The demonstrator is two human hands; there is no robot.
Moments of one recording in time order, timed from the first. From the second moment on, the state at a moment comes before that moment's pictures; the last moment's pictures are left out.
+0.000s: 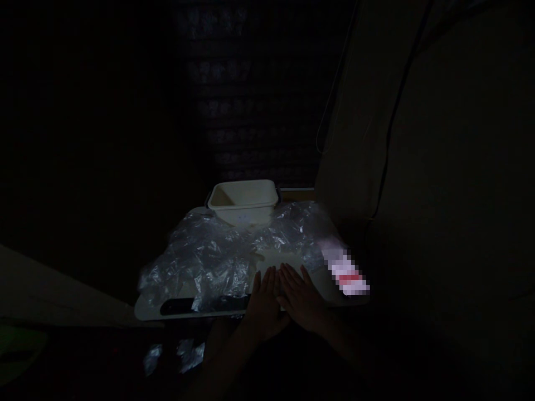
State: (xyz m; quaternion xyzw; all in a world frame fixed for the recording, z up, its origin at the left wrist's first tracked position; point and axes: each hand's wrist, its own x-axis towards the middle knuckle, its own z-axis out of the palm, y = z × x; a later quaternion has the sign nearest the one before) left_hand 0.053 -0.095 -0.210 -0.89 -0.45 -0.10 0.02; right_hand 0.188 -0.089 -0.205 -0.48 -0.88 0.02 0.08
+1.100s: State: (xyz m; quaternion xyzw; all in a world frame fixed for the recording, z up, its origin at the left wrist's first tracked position) left_hand 0.053 -0.097 -0.206 -0.89 -0.46 -0.08 0.01; right_hand 0.191 -0.089 -0.206 -0.49 -0.87 0.02 0.09
